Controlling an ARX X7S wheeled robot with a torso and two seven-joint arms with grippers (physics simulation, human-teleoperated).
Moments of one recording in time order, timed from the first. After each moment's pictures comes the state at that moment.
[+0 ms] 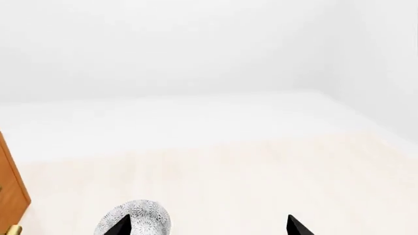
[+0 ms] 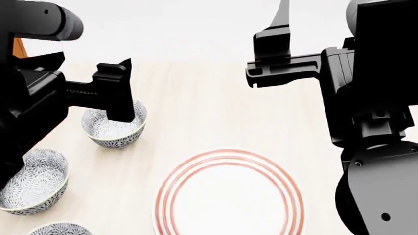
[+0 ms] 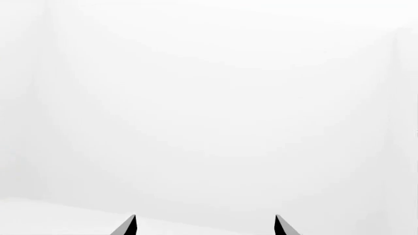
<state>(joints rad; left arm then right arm) -1.09 -0.12 -0.04 0.34 -1.09 -1.55 -0.73 0.88 0.35 -0.05 -0.59 0.40 1.01 0.16</state>
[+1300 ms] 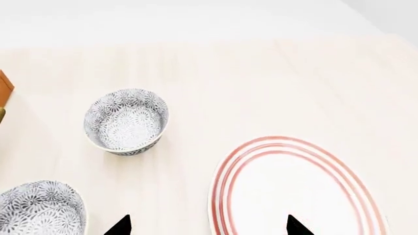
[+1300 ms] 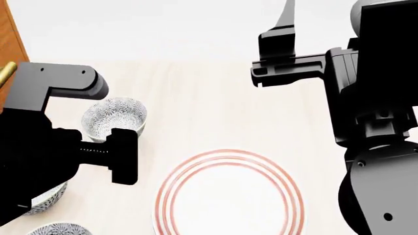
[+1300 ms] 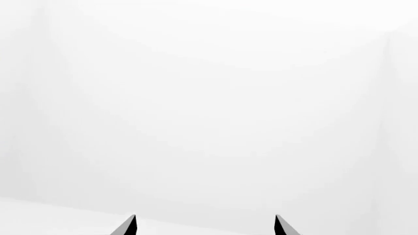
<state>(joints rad) -1.02 -0.25 0.13 0.06 -1.73 -1.46 -1.26 0.87 0.37 -0.05 -0.57 0.40 0.98 0.17</state>
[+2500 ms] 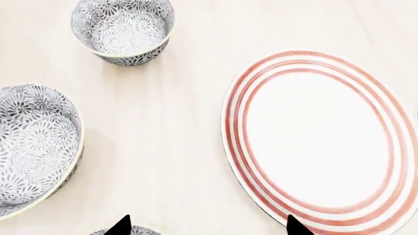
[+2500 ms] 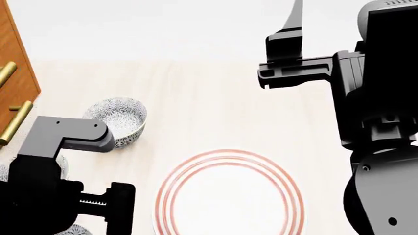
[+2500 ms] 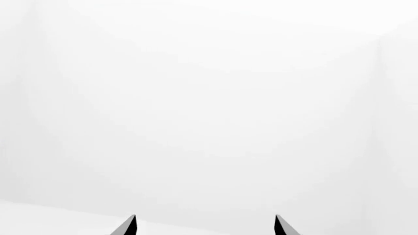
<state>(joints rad) -0.91 -0.36 0.31 0.02 -2.00 -1.34 -1.45 0.85 0.39 -0.06 -0.57 0.40 0.95 0.19</state>
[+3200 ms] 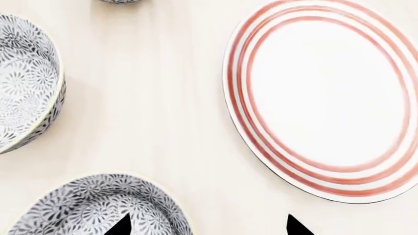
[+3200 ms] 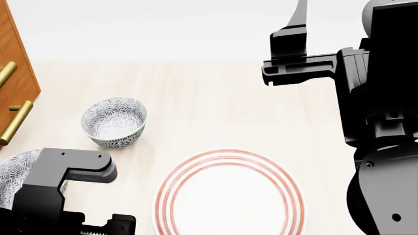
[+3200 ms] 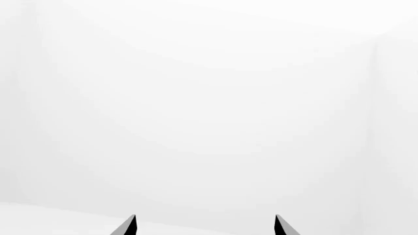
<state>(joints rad) -0.82 -0.42 0.41 0.07 -2.10 -1.23 -1.49 0.86 0.40 -0.06 -0.56 0.41 0.95 0.20</state>
